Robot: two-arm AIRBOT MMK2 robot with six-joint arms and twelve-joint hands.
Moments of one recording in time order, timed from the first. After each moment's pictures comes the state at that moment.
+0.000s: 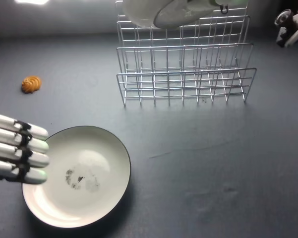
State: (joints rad) left arm 0.79 -0.67 1.32 1.54 -1.14 -0.03; right arm 0.02 -1.03 1.01 0.29 0.21 -1.13
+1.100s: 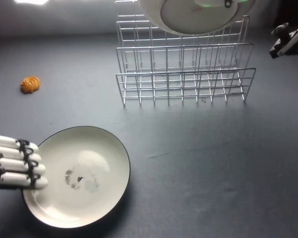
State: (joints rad) left arm 0.94 -0.65 1.09 1.46 -0.63 -0.06; right arm -0.02 -1.06 1.09 0.56 0.26 -1.06
